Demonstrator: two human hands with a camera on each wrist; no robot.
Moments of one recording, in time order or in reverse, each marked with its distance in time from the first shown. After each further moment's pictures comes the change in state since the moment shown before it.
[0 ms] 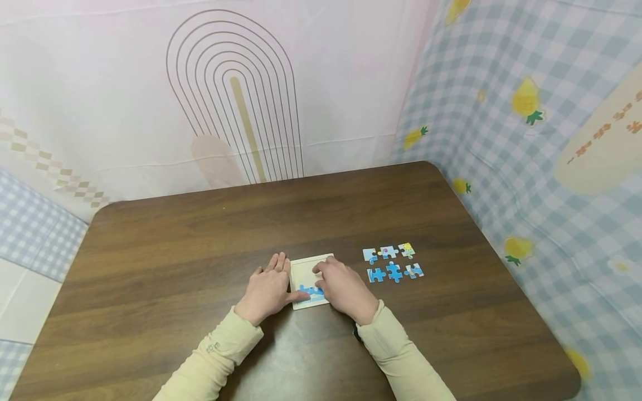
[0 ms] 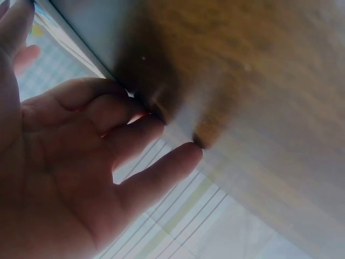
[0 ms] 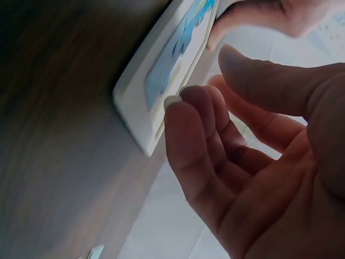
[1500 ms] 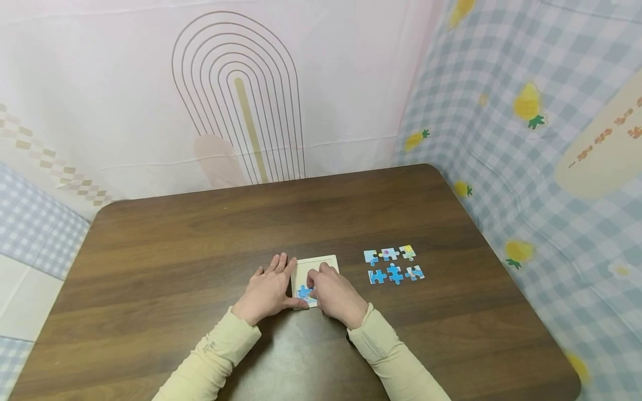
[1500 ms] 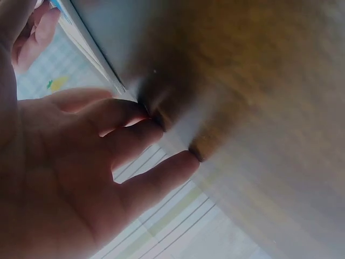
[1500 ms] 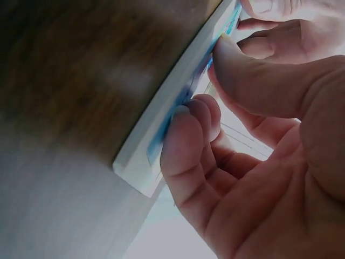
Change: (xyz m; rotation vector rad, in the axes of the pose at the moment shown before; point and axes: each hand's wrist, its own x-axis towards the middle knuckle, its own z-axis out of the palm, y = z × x) left_hand -0.004 -0.006 -0.002 -0.125 -0.042 0.053; right_hand 0.001 -0.010 0.015 -0.072 -0.057 -0.103
